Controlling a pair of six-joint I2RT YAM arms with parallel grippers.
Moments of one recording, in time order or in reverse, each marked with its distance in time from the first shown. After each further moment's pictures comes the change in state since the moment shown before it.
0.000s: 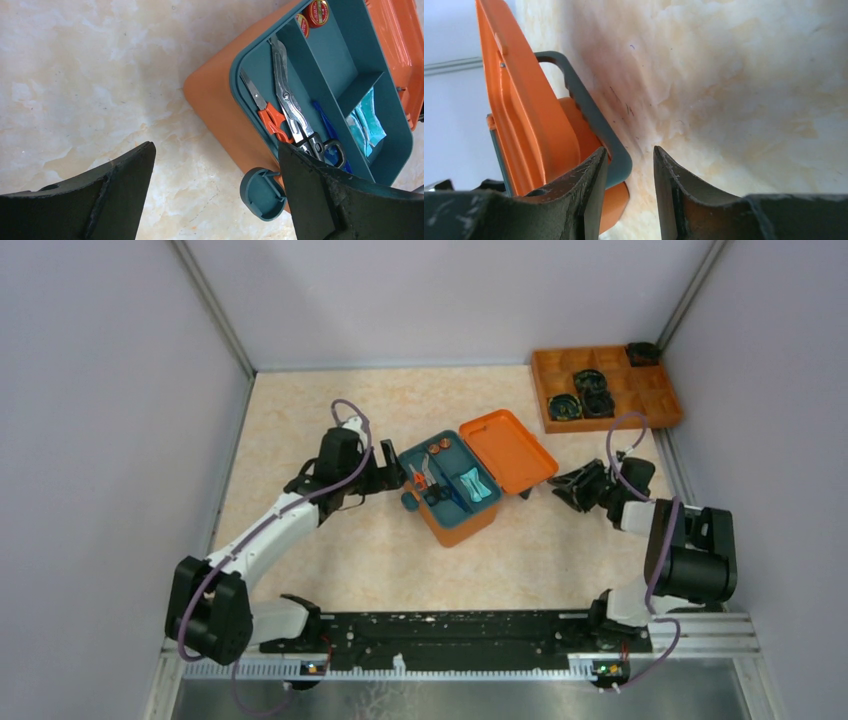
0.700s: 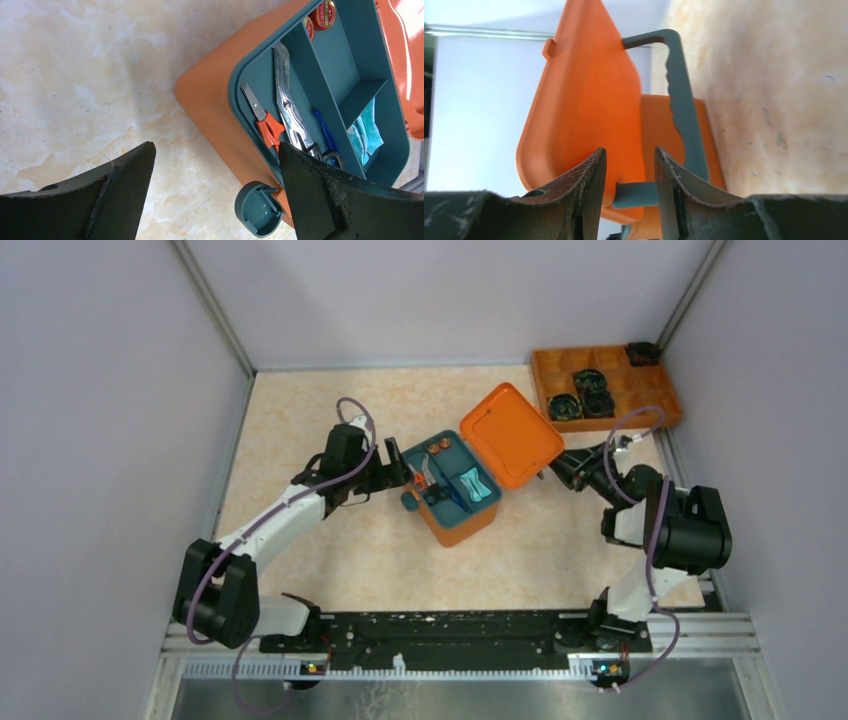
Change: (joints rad) left arm 0.000 0.095 0.023 0.032 0.042 -0.037; right arm -0.002 0.191 -0.112 0.979 -0.251 0.549
